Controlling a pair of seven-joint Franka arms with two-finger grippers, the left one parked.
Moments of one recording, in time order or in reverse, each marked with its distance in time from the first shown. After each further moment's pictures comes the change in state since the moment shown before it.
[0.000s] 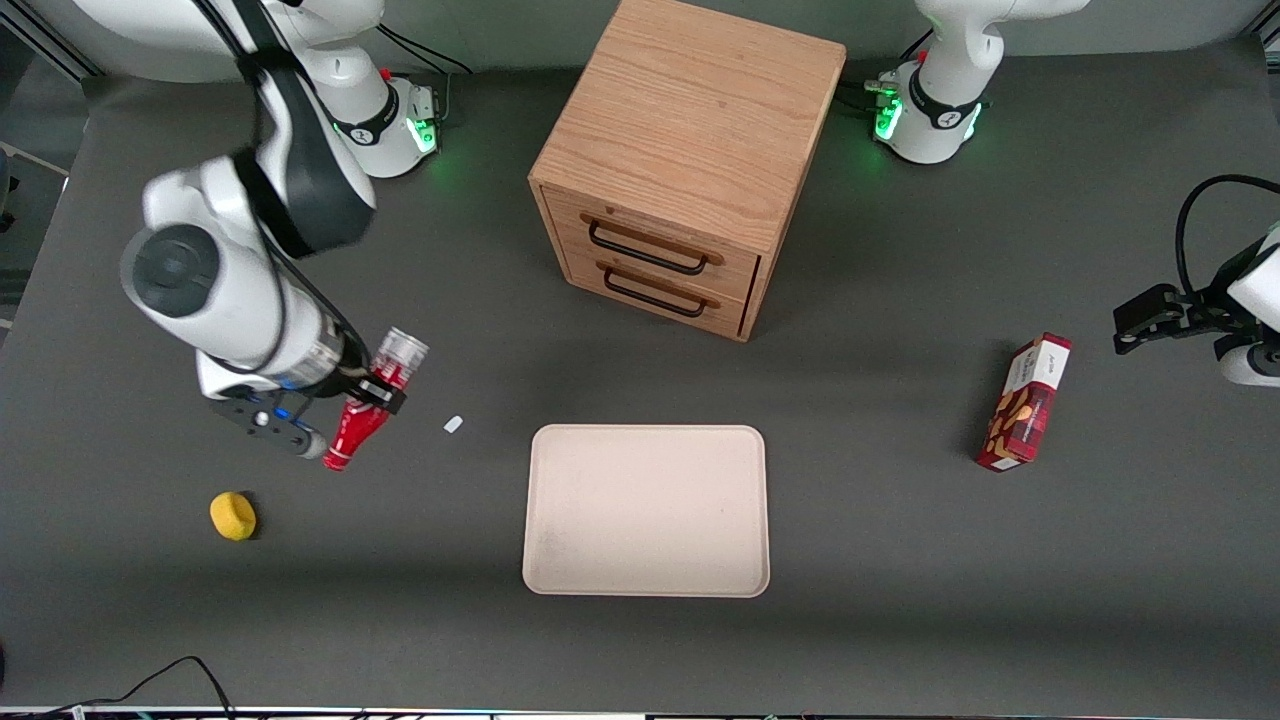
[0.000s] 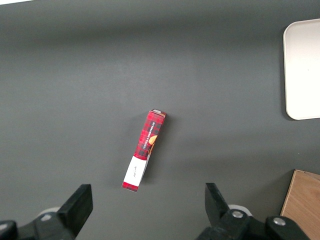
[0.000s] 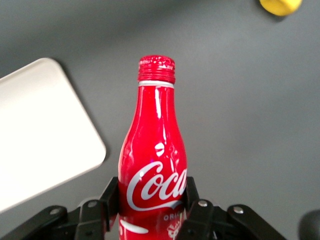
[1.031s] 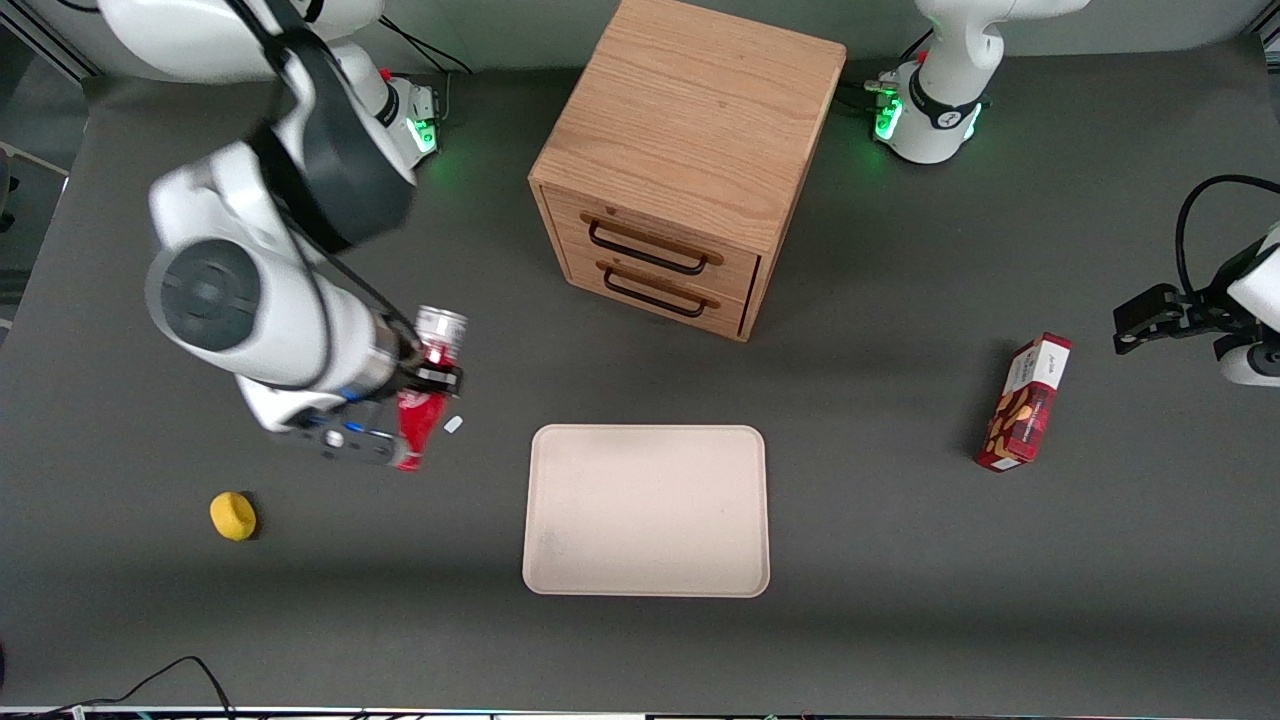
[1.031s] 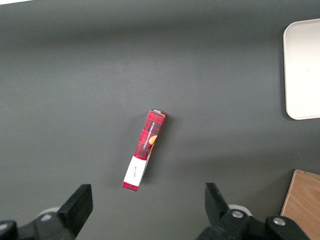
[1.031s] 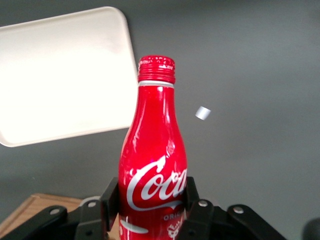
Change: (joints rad) arm 0.157 0.340 -0.003 0.483 0.019 -0.202 -0.142
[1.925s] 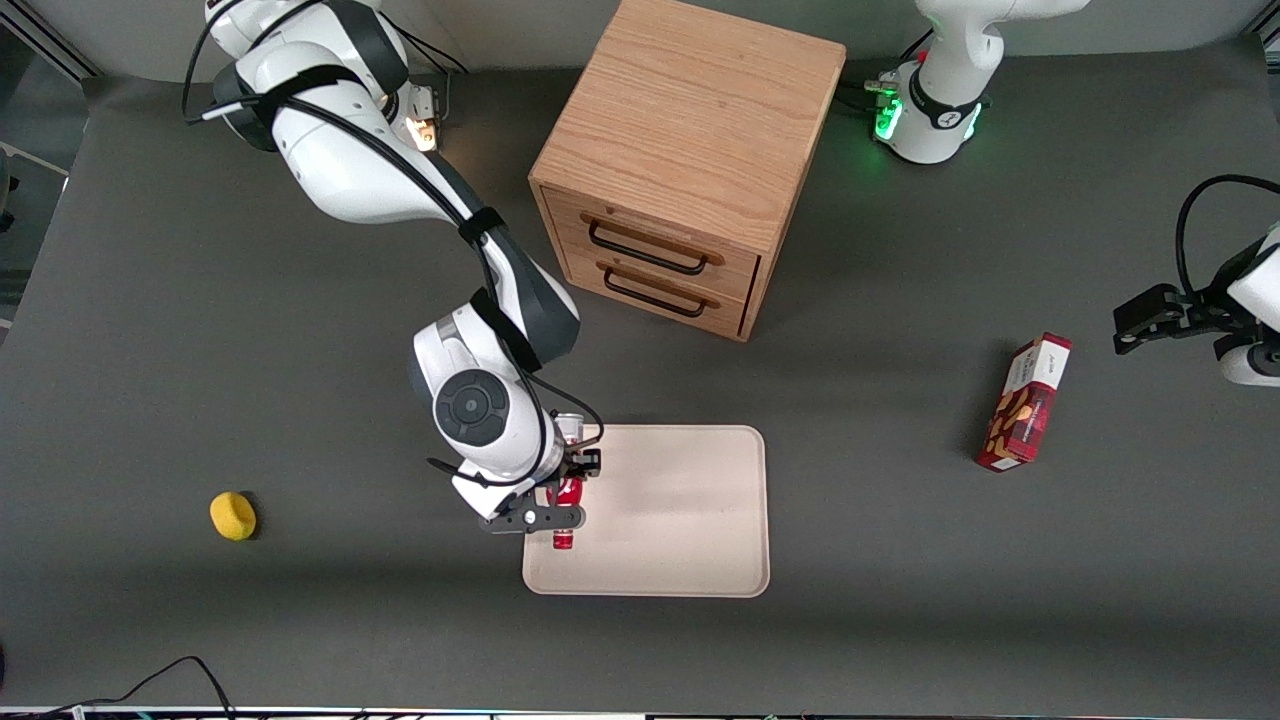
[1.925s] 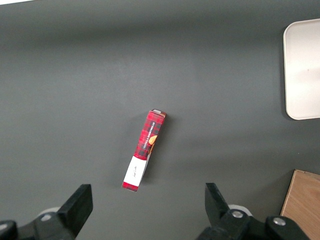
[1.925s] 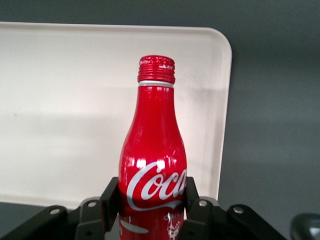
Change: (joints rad) arm 0.116 0.340 -0.053 0.037 -0.001 0.472 -0.188
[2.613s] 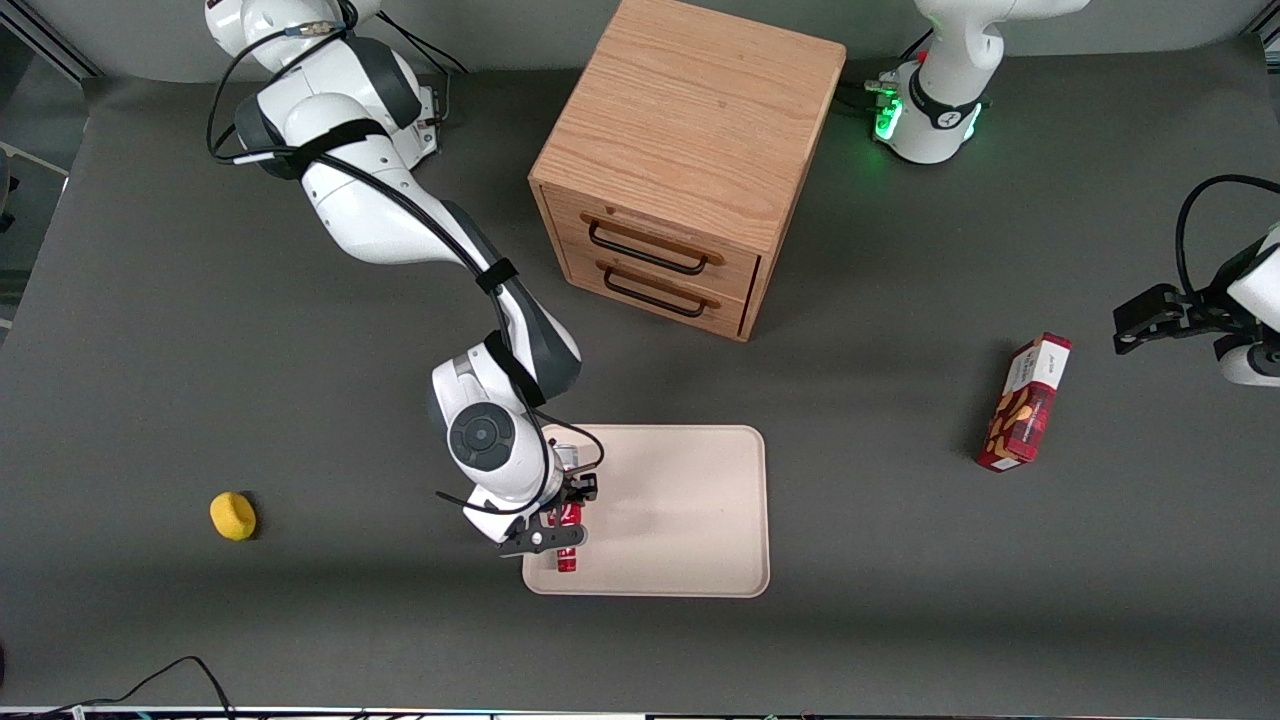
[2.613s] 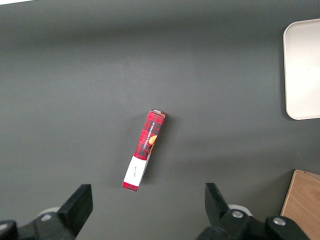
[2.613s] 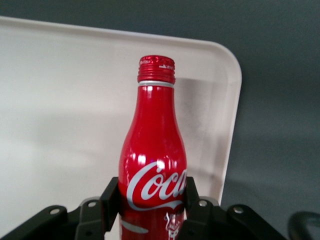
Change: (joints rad) arm -0.004 0.112 -0.040 0.010 -0.001 0.149 -0.085
